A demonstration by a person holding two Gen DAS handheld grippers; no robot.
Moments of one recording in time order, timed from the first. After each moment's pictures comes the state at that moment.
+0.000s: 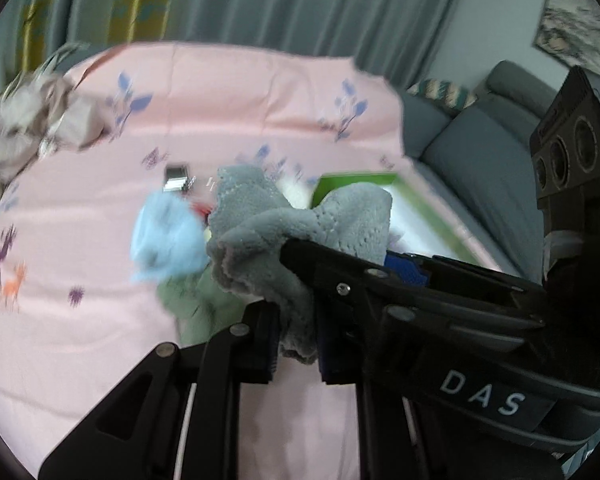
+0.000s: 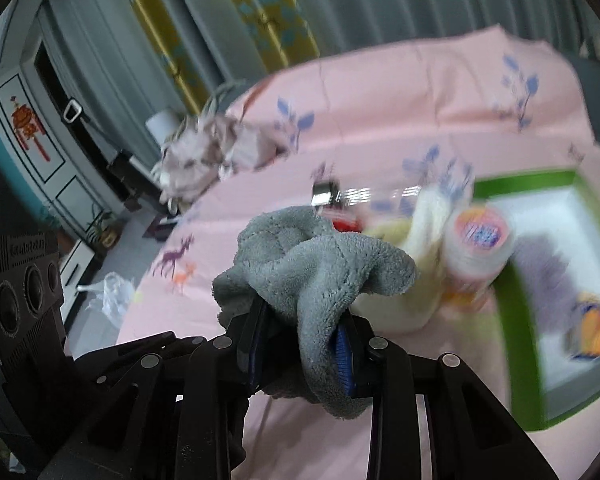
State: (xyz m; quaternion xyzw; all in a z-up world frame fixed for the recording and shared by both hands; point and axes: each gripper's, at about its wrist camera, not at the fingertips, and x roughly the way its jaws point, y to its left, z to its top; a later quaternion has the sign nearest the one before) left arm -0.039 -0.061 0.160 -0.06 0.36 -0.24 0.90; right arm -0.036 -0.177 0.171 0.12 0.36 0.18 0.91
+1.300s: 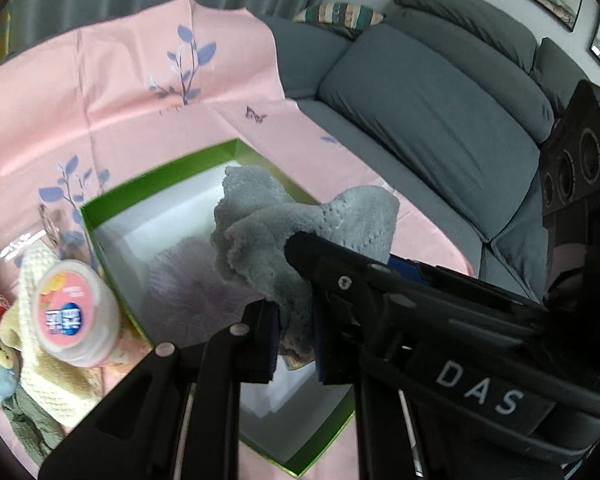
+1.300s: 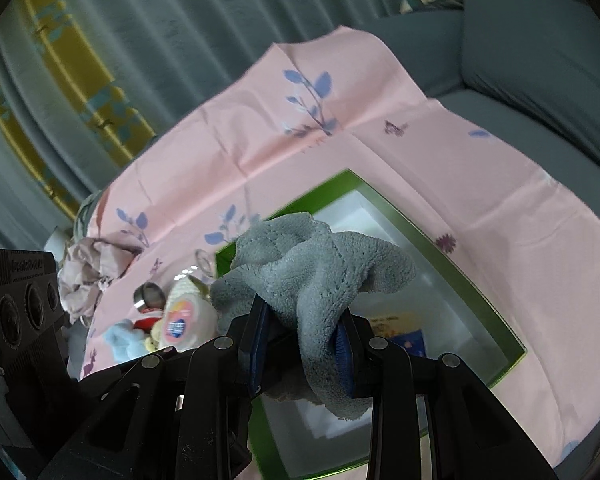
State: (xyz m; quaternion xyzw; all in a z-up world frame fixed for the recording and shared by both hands) left arm 0.028 -0.287 0.131 0.03 0.43 -0.39 0.81; right arm -0.026 -0.404 0.143 0.26 0.35 -0.03 0.90
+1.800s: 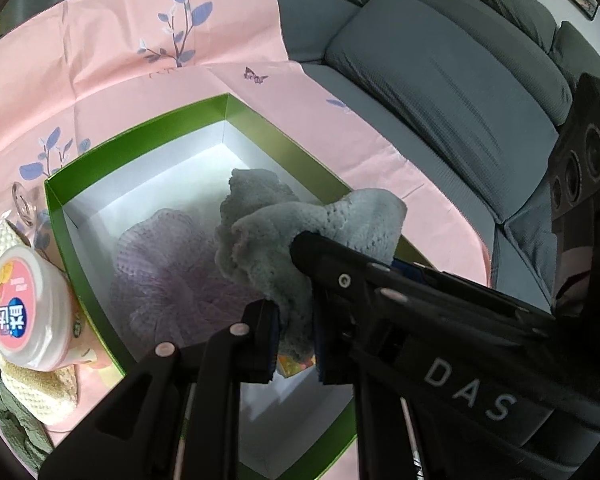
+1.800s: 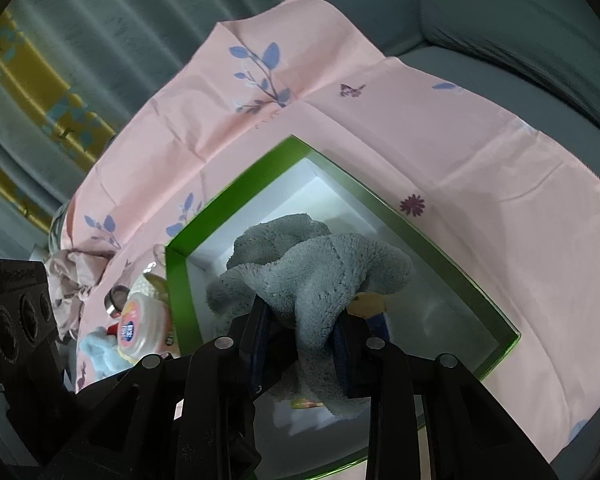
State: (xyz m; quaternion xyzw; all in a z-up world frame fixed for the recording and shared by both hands) left arm 0.037 -0.315 0.104 0.05 0.48 -0.38 0.79; right arm -0.017 -0.430 0.109 0.30 0.39 -0.06 0.87
